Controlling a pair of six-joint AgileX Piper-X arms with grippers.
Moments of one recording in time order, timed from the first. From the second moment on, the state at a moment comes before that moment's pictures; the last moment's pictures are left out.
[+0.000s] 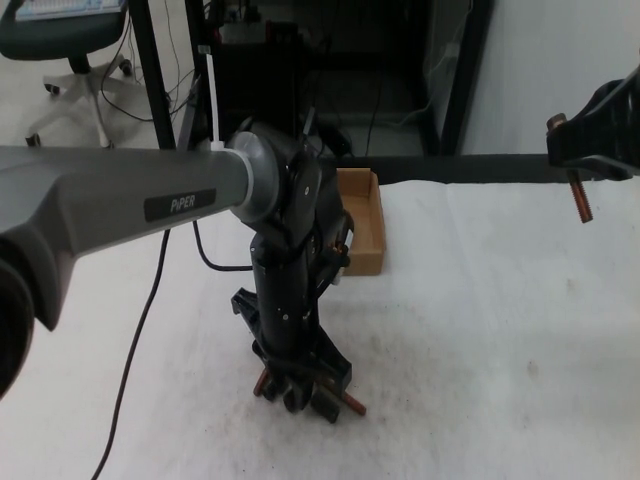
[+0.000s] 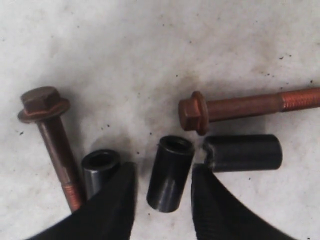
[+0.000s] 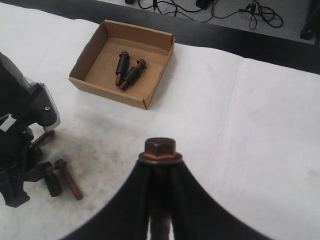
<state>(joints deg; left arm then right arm) -35.5 114.9 -81.4 62.8 5.7 3.4 12.6 62.2 -64.6 50.6 -9.2 -2.6</state>
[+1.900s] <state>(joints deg) -36.8 116.9 -81.6 62.5 4.3 5.6 12.6 64.7 -64.6 50.6 -9.4 -2.6</state>
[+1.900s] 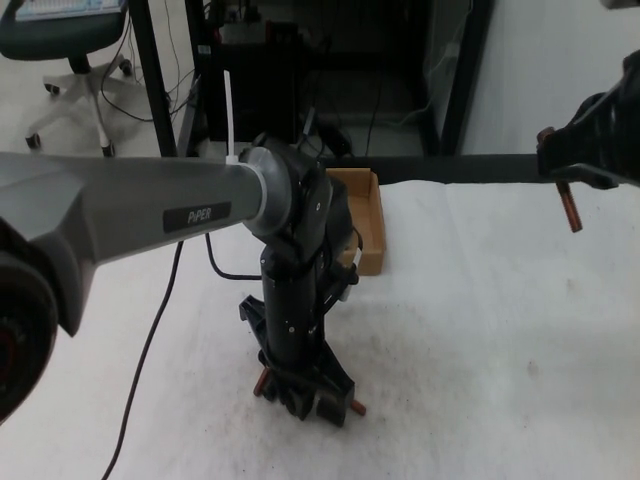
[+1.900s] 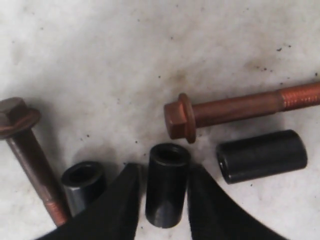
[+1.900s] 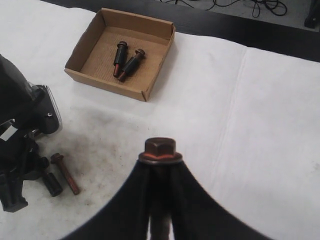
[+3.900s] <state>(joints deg) -35.5 36.2 -13.2 -23.7 37.7 -34.3 43.6 60.4 -64.6 14.7 -23.7 5.9</state>
